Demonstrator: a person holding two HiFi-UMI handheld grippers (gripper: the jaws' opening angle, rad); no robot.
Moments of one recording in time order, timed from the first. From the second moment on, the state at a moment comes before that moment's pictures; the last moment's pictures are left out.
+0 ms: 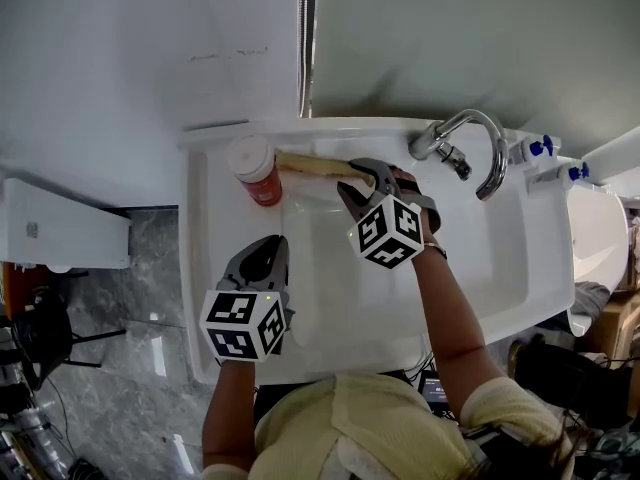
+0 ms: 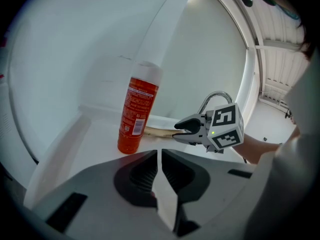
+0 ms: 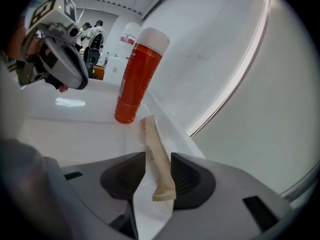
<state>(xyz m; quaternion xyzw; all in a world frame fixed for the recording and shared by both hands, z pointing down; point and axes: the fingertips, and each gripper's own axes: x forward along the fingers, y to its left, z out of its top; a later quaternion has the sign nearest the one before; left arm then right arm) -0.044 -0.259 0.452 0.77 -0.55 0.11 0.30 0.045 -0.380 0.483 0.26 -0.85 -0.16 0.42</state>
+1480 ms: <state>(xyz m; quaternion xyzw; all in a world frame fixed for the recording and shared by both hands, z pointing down) -0.038 -0.238 0.423 0.80 -0.53 0.08 0.28 0.121 -0.304 0.443 0.44 -0.85 0.08 0.30</state>
